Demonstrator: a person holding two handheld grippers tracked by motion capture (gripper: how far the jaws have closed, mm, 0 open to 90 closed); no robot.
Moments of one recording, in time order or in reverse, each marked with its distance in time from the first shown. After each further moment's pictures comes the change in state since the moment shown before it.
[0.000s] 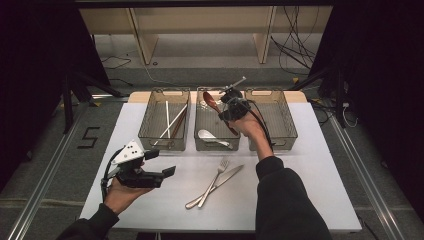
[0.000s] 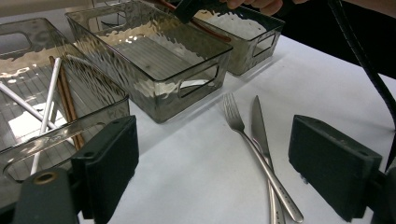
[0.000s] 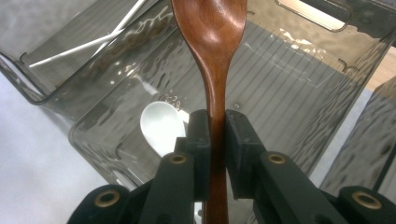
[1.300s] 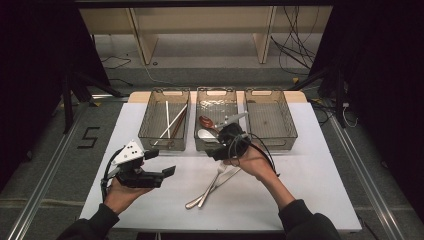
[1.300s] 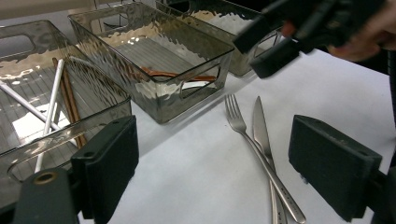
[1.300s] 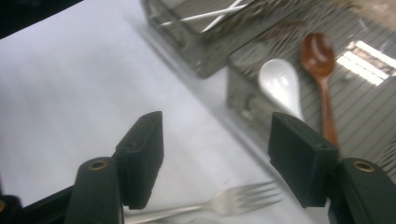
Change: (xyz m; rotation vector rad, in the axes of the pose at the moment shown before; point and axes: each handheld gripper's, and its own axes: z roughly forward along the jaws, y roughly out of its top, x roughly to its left) left arm -0.001 0.001 0.000 0.000 0.010 0.005; right arm 0.076 -0.078 -0.044 -0.099 0.186 -0.134
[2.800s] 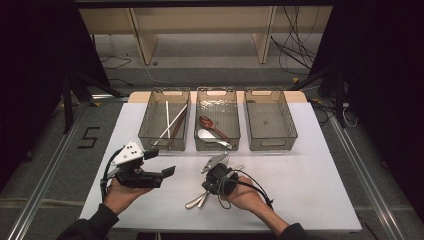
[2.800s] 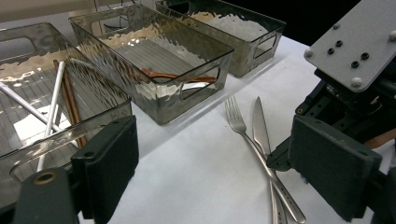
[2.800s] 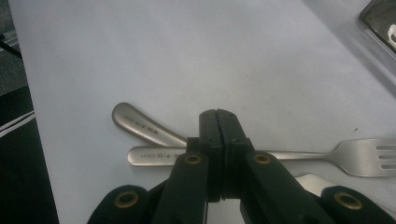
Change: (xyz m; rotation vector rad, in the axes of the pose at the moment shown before) left arm -0.001 0.001 -0.001 -0.010 0.003 0.004; right arm 0.060 -0.063 0.044 0.165 0.097 -0.156
